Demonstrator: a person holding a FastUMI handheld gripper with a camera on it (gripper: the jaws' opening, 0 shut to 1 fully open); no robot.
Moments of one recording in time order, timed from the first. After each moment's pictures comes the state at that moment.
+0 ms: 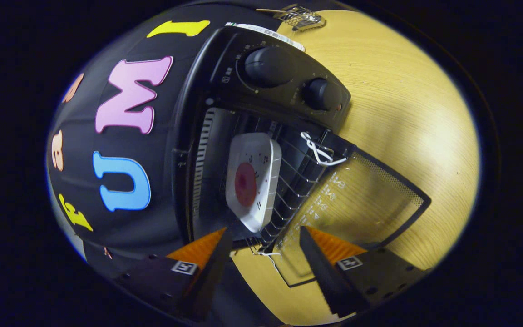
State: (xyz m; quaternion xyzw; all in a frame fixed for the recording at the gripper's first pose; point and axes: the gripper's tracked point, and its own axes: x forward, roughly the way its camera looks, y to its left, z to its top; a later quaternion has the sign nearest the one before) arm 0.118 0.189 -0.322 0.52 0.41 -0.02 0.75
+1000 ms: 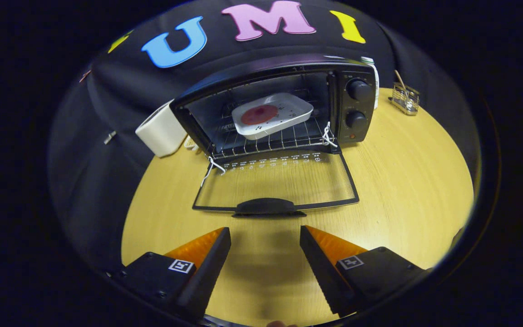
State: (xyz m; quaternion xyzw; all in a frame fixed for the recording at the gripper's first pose) arm -0.005 0.173 -0.356 0.04 0.45 0.10 0.88
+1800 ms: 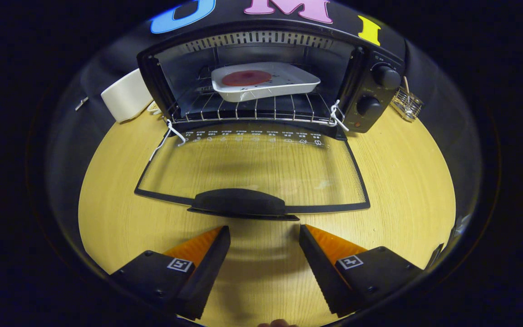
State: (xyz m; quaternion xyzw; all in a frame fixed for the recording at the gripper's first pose) arm 0.023 0.163 -0.417 -0.04 0.50 0.03 0.87
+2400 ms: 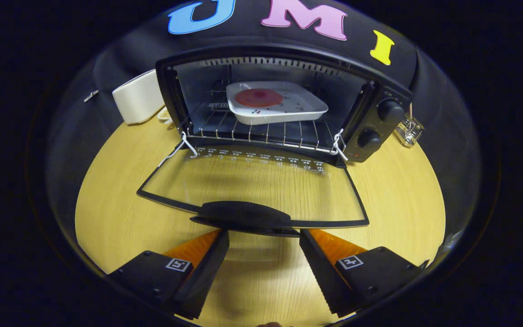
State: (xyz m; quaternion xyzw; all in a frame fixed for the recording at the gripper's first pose) arm 0.029 0.168 -0.380 -0.08 0.45 0.06 0.89
